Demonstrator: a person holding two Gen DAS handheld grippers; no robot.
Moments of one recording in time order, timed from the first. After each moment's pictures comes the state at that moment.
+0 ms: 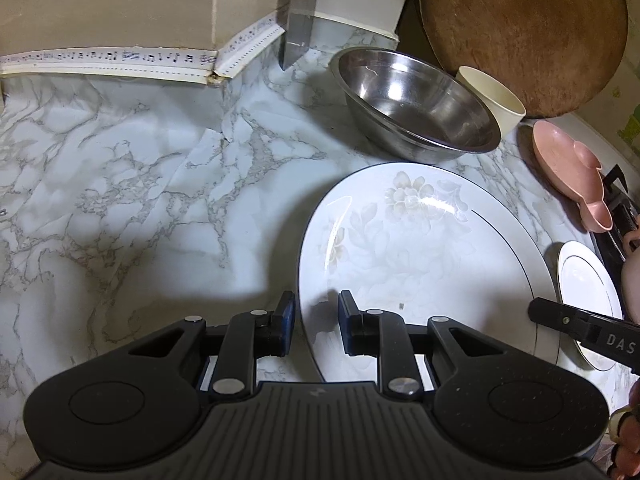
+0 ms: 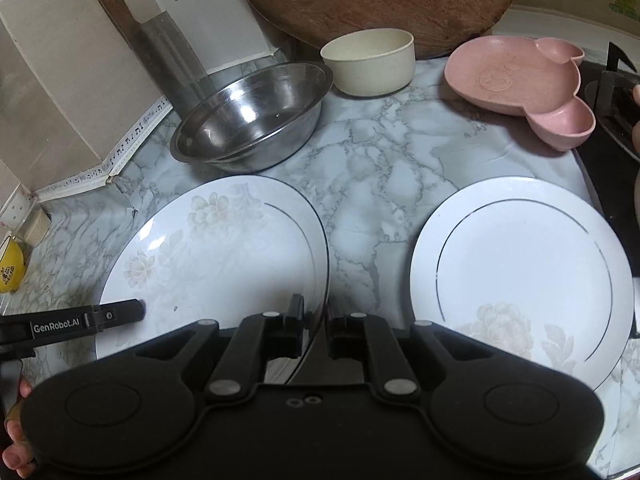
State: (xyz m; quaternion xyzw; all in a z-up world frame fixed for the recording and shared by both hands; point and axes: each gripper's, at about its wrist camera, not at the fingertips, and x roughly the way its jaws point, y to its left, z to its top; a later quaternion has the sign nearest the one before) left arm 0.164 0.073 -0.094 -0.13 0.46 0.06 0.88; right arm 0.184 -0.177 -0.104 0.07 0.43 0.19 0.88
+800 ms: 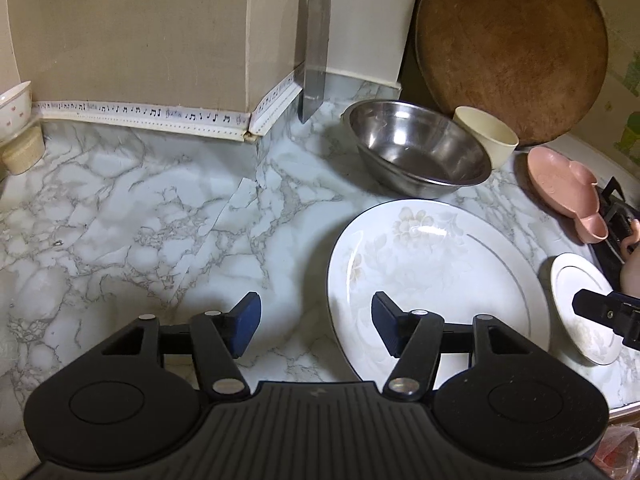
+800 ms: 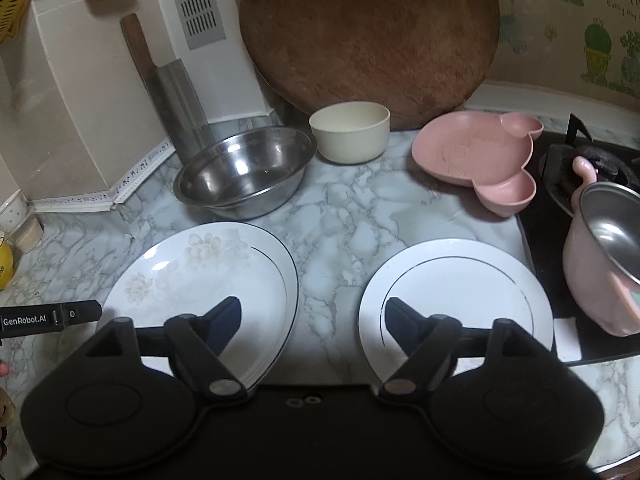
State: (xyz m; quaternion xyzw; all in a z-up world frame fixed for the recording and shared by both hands) left arm 0.124 0.069 -0.056 -0.10 0.40 0.09 0.91; right arm 0.147 -0.202 -0.068 0.03 0.35 0.18 0.92
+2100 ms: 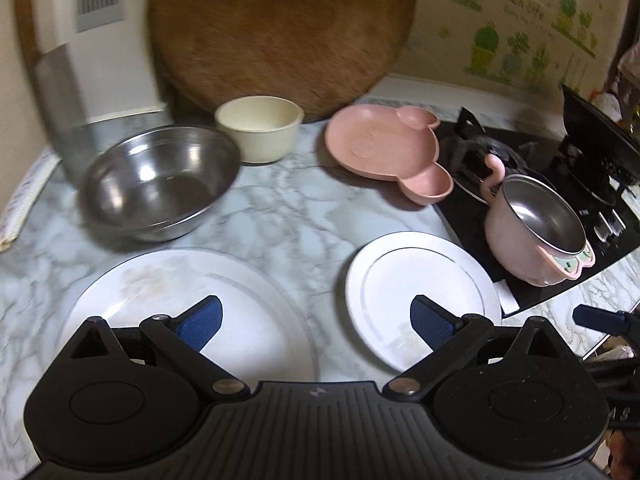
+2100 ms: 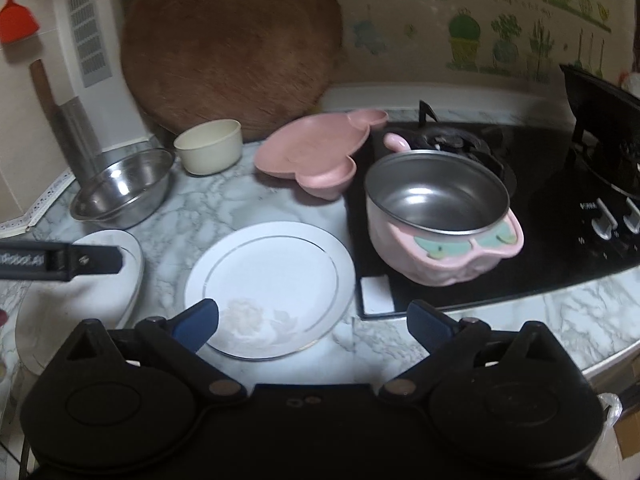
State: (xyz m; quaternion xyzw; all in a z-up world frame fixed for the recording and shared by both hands) left arm 0.199 -0.104 -0.044 0.00 0.41 -0.11 0.91; right arm 0.112 -0.313 -0.076 0.05 0.35 0.04 0.94
